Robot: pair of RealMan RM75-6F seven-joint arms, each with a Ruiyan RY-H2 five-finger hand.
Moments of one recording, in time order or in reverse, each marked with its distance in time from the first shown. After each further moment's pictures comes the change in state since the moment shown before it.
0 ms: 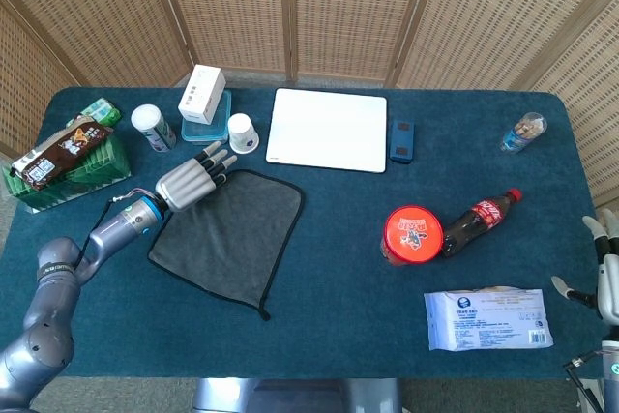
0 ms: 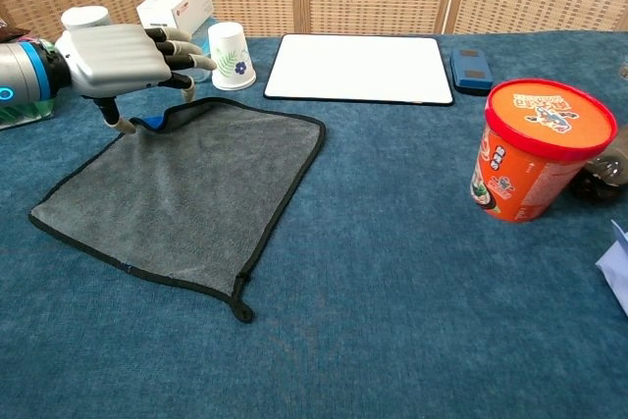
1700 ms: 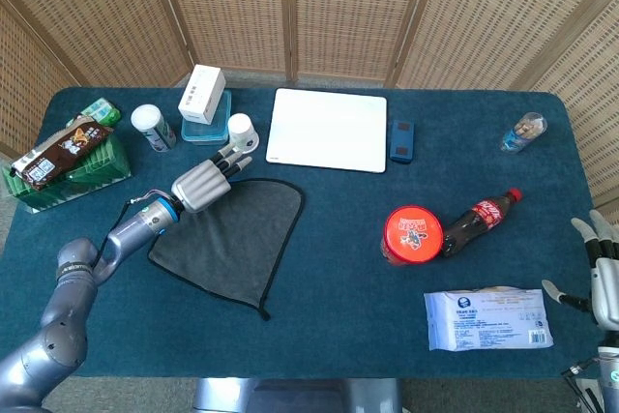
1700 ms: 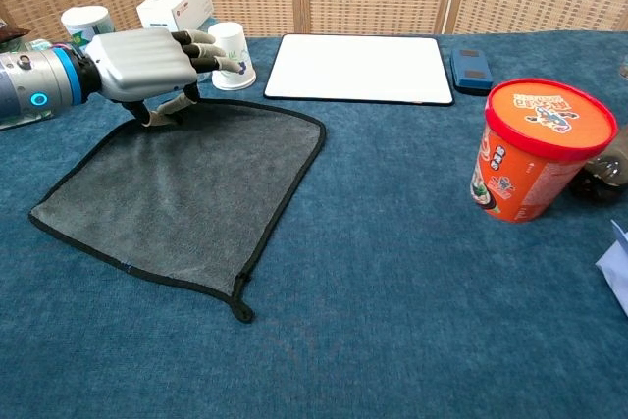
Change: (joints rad) left arm -0.036 -0.040 0.021 -0.014 -0.048 -0.001 0.015; right arm -0.007 0.027 -0.026 -0.038 -0.066 0.005 0.067
